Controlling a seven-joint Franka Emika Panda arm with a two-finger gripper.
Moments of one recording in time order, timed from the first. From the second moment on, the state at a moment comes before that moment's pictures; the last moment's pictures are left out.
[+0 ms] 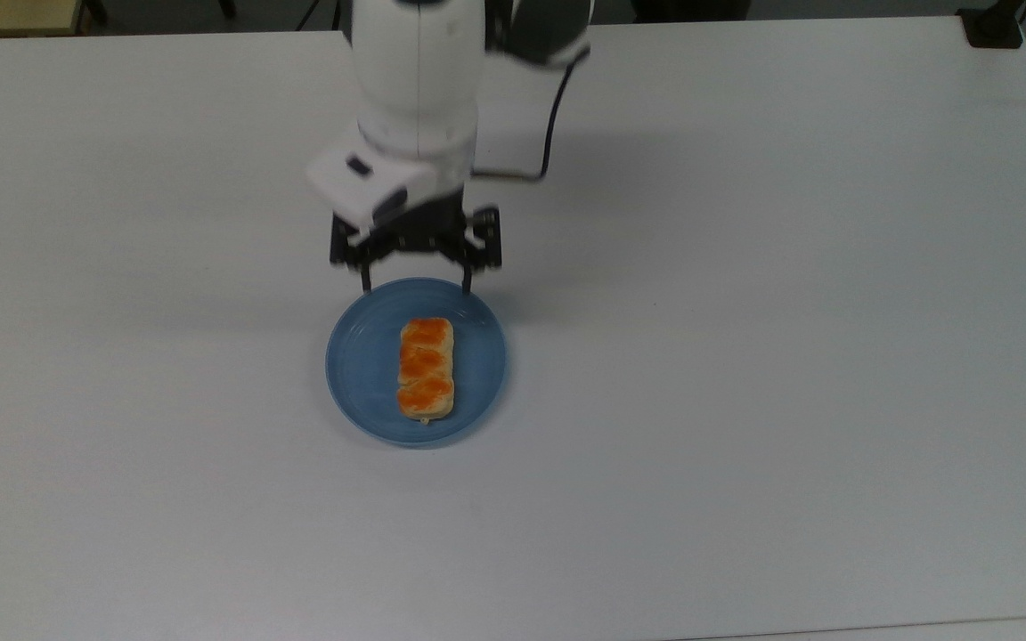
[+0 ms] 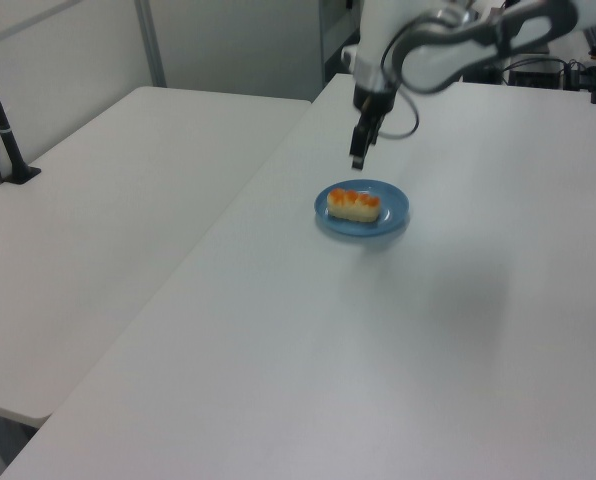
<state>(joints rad) 0.18 0.36 -0.16 -1.56 -0.05 2.09 0.01</state>
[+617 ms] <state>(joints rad) 0.14 0.04 -0.16 -1.59 -0.04 1.68 0.01</state>
